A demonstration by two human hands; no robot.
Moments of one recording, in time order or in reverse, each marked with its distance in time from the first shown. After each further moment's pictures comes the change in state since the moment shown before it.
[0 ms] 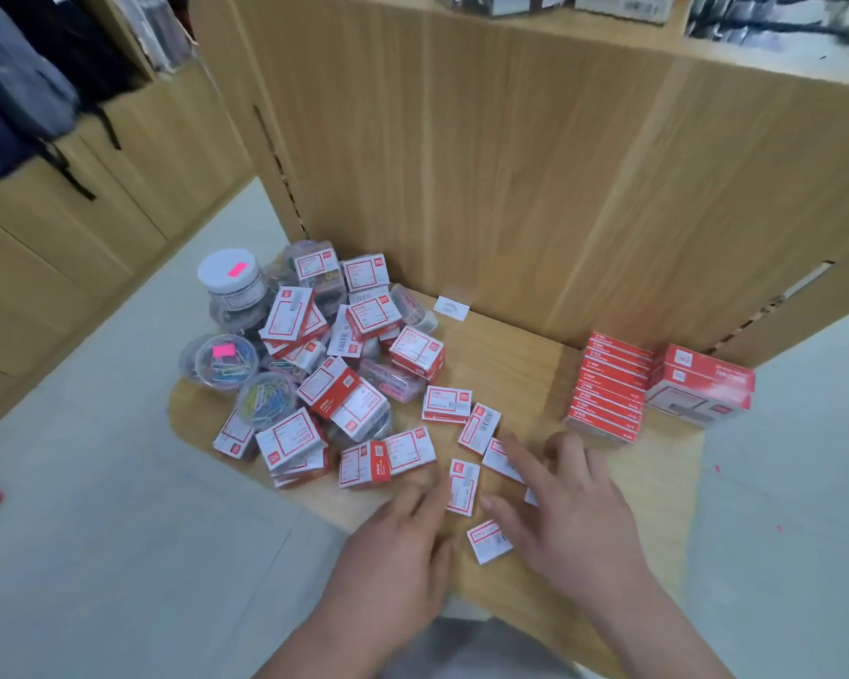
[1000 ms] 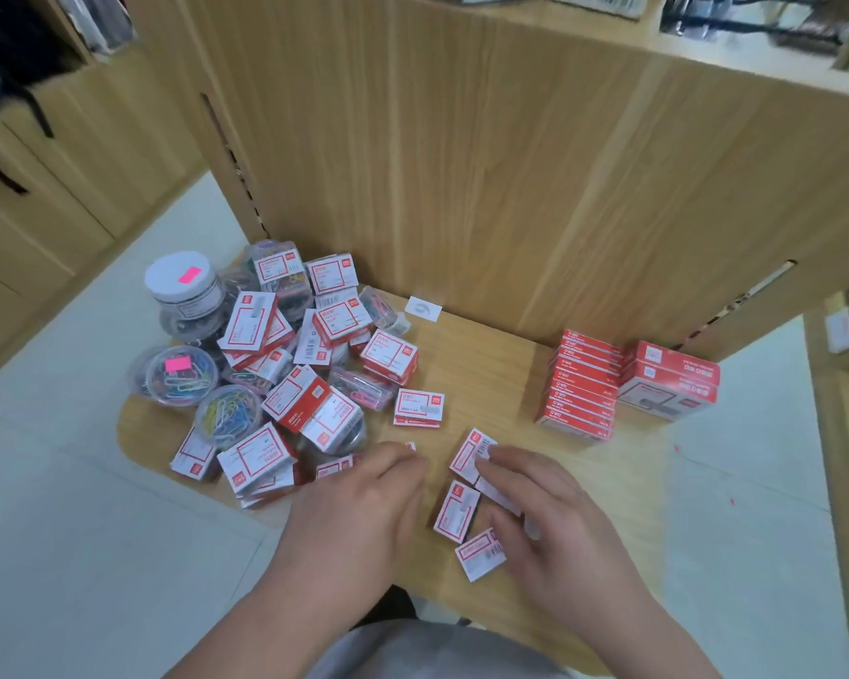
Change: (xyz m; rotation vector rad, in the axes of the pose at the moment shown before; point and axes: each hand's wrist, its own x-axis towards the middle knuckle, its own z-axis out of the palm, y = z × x) left_hand 0.030 -0.001 -0.048 0.124 0.195 0.183; right_hand -0.009 0.004 -0.015 0.393 0.010 -0.152
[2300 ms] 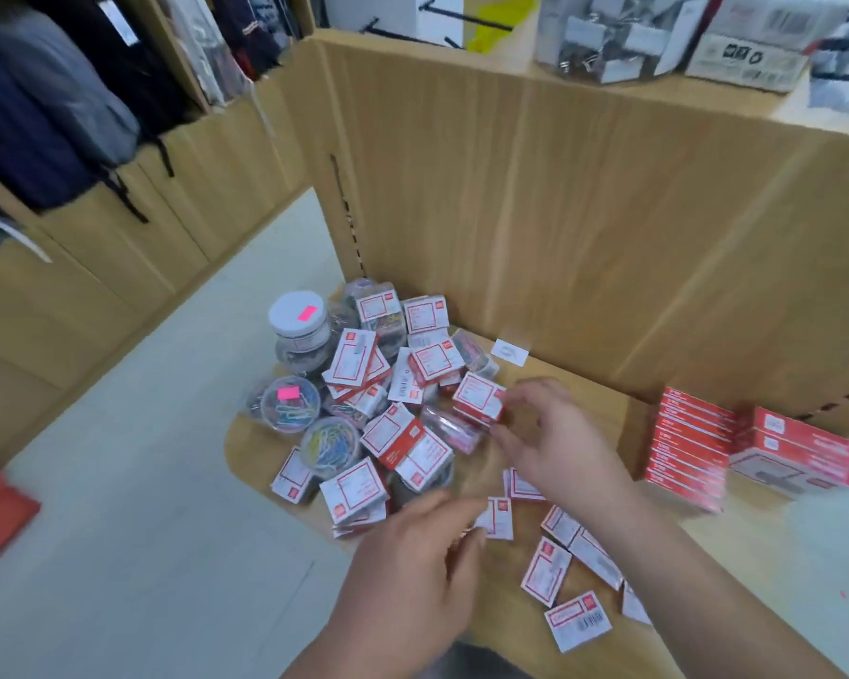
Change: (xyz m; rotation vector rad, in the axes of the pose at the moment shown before) left_hand -0.012 -0.016 -0.017 -0.340 0.109 -0.133; right_hand 0.146 -0.035 0.027 0.150 -0.114 0.204
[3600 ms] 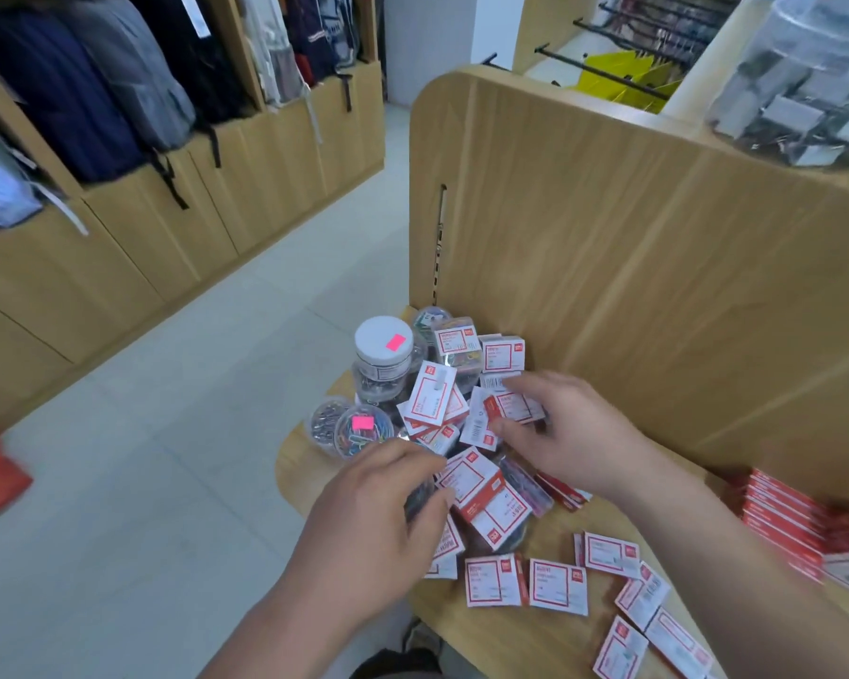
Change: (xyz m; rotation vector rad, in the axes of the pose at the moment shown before) left_hand 0.030 -0.068 -0.091 0.071 0.121 -0.076; right_hand 0.078 -0.071 0.012 -0.372 -0.178 -0.227
